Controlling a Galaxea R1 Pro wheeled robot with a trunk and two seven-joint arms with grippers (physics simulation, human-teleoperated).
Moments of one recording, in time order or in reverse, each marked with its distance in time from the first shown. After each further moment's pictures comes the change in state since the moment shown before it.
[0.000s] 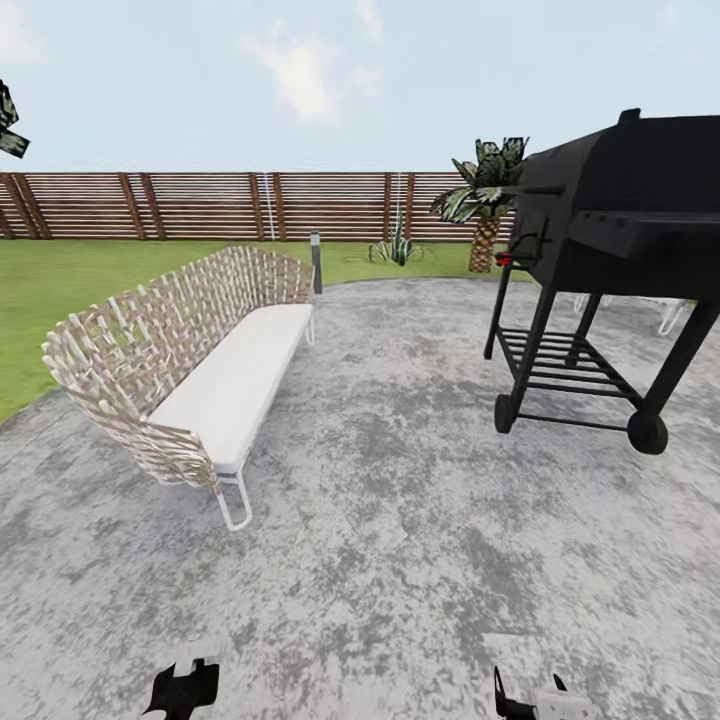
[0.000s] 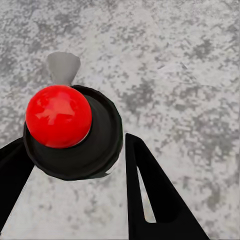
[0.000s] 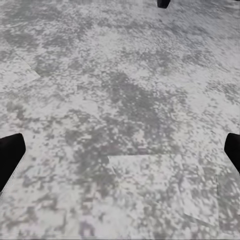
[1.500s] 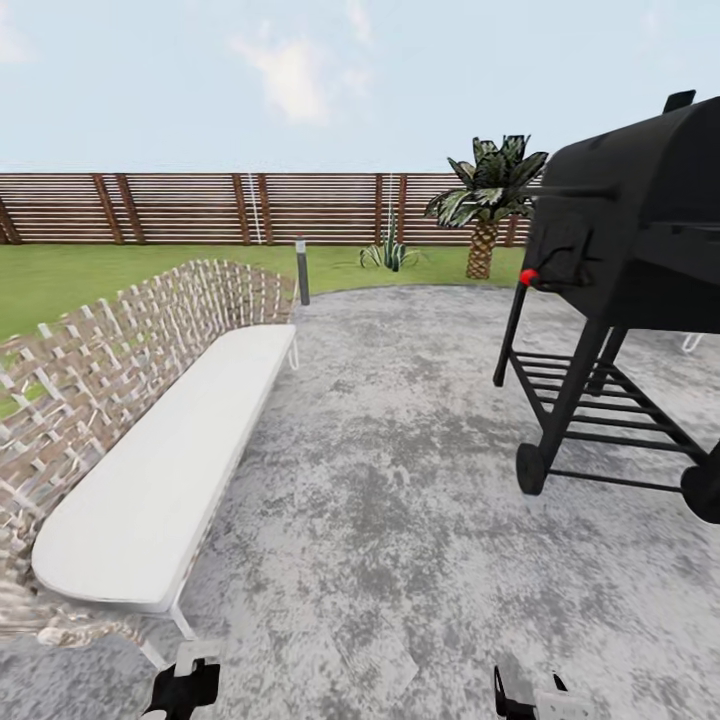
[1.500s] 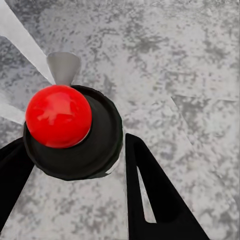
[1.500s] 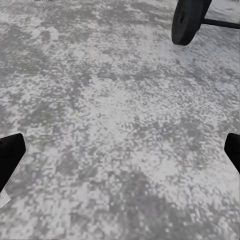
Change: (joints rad) left arm 0.000 -0.001 0.000 0.000 0.000 0.000 0.000; right arm 0.000 0.000 0.000 0.000 0.000 -0.001 0.000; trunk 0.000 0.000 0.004
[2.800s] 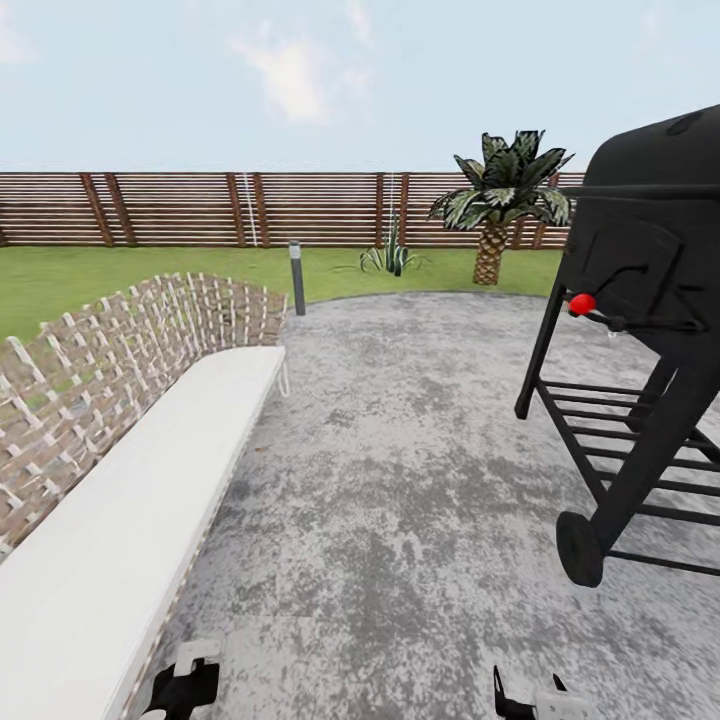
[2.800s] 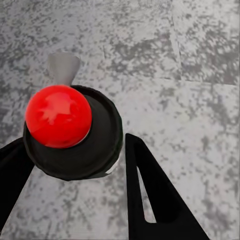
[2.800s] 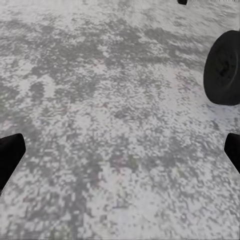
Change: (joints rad) left arm 0.000 0.001 0.000 -0.001 0.000 0.001 0.000; right arm 0.000 0.002 0.000 0.000 0.000 -0.001 0.000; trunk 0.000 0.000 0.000
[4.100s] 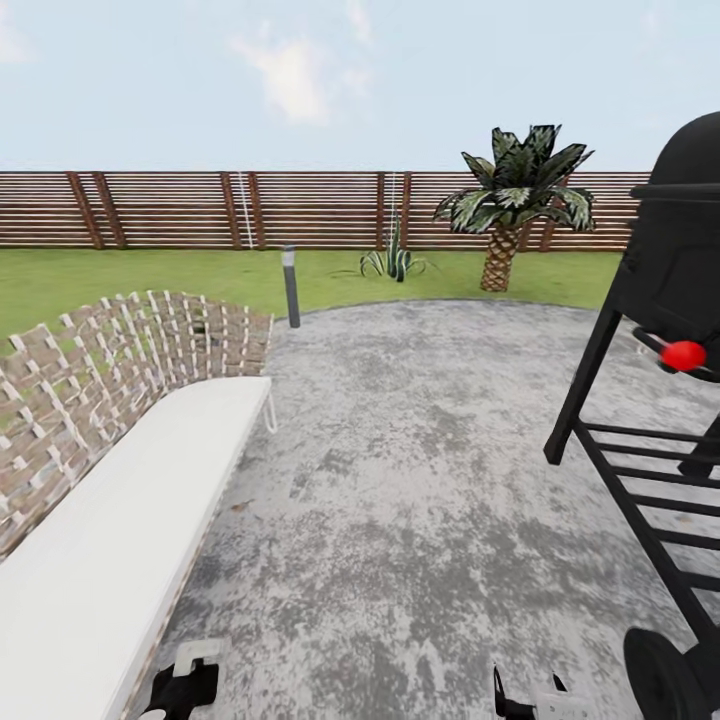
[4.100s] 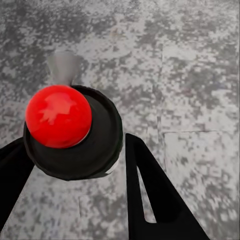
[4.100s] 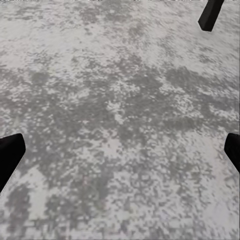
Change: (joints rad) left arm 0.000 0.002 0.000 0.000 0.000 0.001 0.000; right arm 0.000 0.000 0.000 0.001 0.000 0.001 -0.001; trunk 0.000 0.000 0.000
